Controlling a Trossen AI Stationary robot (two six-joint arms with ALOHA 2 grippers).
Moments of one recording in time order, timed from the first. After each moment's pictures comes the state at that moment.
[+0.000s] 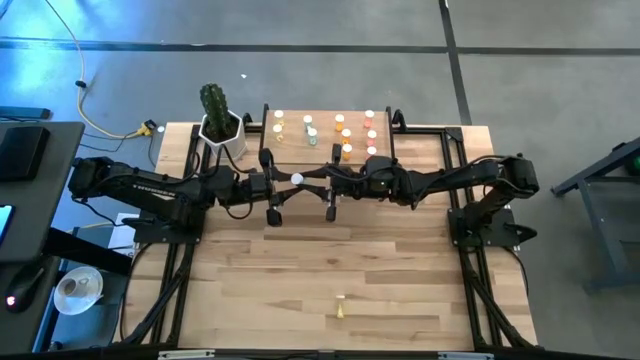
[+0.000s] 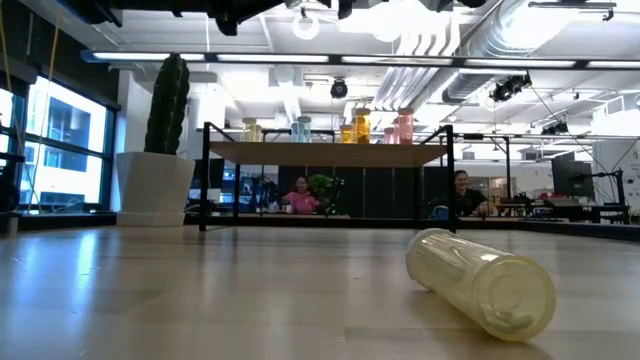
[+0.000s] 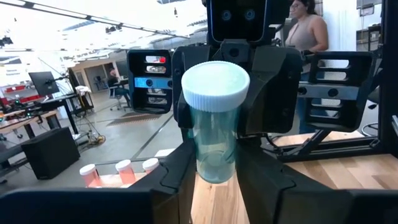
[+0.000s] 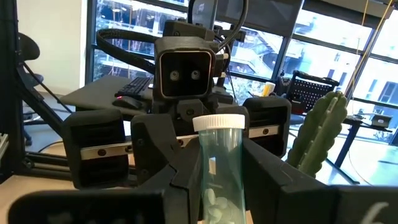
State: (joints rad) left arm 0.10 1.14 0.61 0.64 -0.18 0.24; right arm 0.00 1.60 1.14 0.55 0.05 -0.22
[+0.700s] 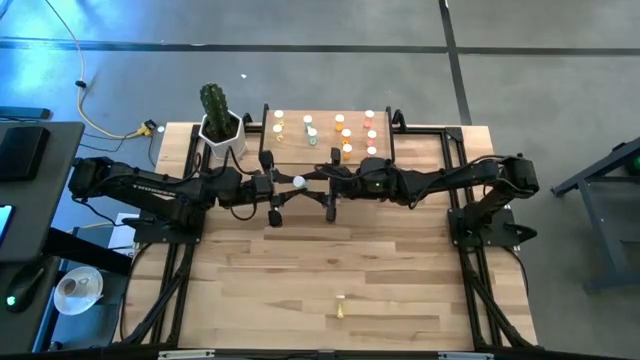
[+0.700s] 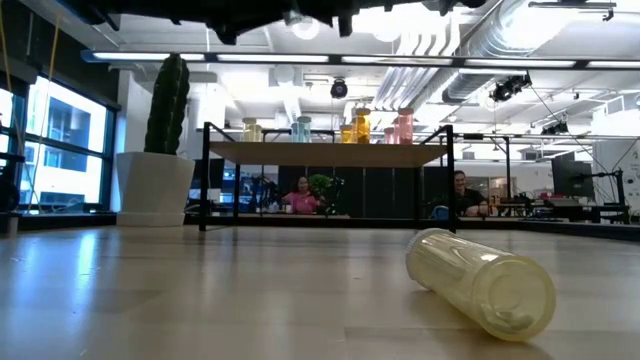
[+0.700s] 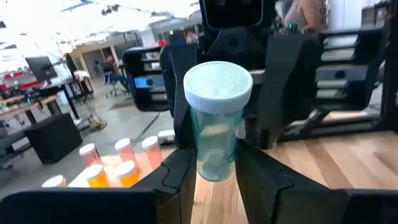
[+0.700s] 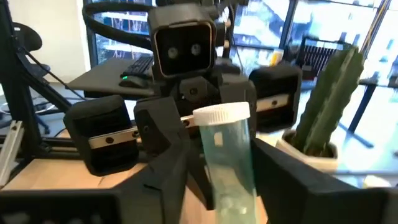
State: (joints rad) left arm 0.10 1.15 0.61 0.57 -0.20 0.24; right arm -0.01 1.60 1.14 0.45 0.05 -0.13
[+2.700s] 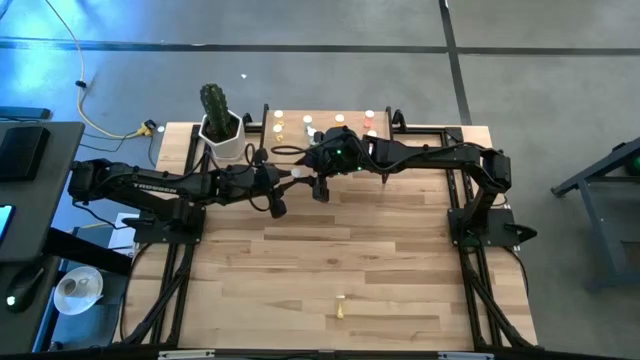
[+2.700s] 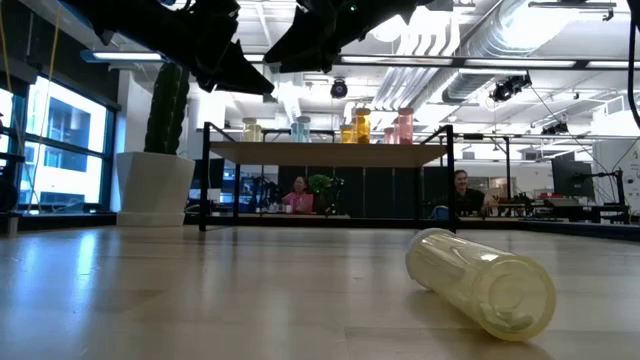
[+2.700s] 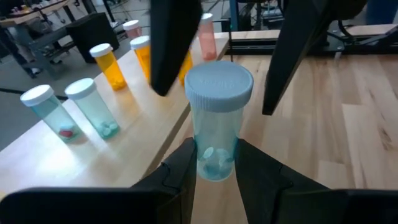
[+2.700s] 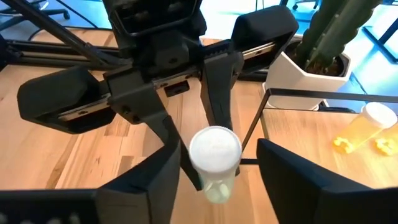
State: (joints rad) left arm 0.19 1.14 0.61 0.19 -0.35 0.08; right arm -0.18 1.79 1.52 -0.21 -0.13 -0.18
